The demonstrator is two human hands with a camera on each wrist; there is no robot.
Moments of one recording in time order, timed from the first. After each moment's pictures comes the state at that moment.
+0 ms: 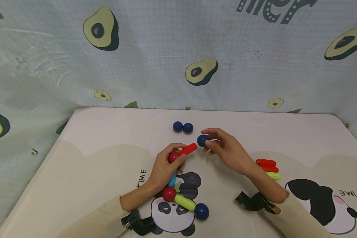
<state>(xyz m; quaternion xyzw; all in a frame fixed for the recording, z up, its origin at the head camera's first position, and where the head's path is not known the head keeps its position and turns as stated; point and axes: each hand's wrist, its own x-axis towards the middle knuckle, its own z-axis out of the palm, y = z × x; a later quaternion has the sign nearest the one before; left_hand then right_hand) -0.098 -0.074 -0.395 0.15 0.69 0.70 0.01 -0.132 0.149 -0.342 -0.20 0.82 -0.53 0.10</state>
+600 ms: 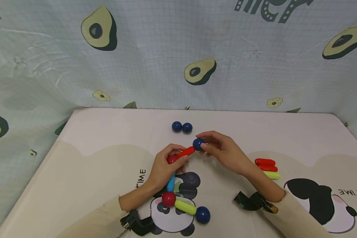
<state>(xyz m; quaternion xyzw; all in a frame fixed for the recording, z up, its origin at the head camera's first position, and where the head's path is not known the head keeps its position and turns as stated) -0.098 -0.074 -0.394 0.16 0.69 0.71 0.03 -0.131 0.147 -0.344 -0.22 0.82 -0.52 0.12</state>
